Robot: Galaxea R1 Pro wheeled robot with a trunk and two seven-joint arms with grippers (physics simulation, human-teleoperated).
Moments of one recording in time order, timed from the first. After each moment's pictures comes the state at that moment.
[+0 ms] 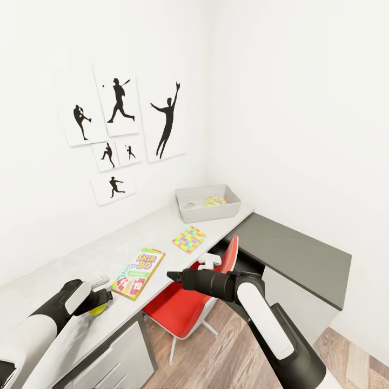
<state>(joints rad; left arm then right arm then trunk) -0.79 0.27 -0.24 -0.42 0.77 0.62 0.26 -0.49 0.03 0.49 -1.60 -1.08 0.87 -0.38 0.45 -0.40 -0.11</state>
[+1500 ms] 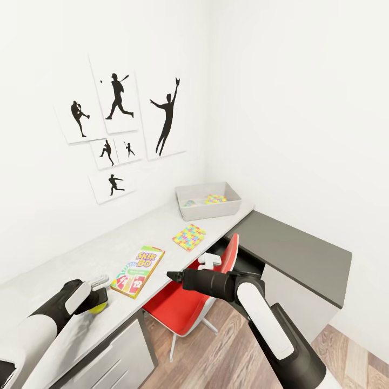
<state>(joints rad) -0.79 0.27 -0.24 -0.42 0.76 0.60 0.26 -0.49 0.03 0.49 -1.60 -1.08 0.87 -0.38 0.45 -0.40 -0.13</state>
